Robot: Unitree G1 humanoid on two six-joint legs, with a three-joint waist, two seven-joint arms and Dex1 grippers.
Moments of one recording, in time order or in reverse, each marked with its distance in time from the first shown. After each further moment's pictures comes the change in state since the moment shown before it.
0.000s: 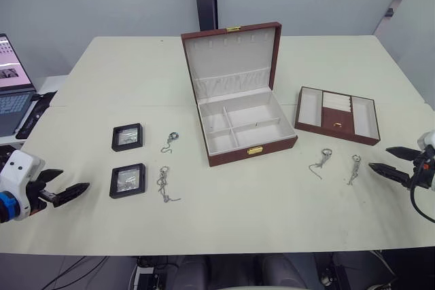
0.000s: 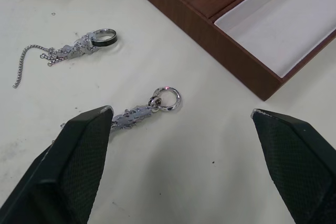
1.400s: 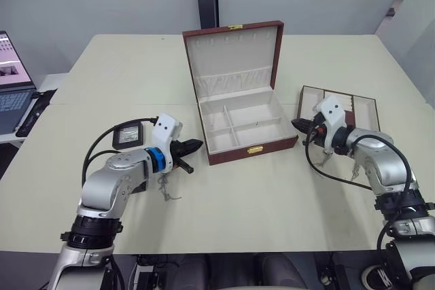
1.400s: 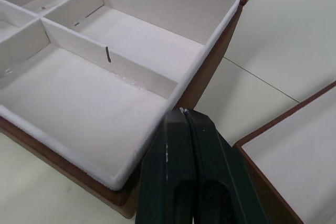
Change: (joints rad) left arm -0.429 -0.471 -0.509 -0.483 -0.110 0.455 0.402; right arm -0.340 0.410 0.342 -0.347 -0.146 0.222 -0.429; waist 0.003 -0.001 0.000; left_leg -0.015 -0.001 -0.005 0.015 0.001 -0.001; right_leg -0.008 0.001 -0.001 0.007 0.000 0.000
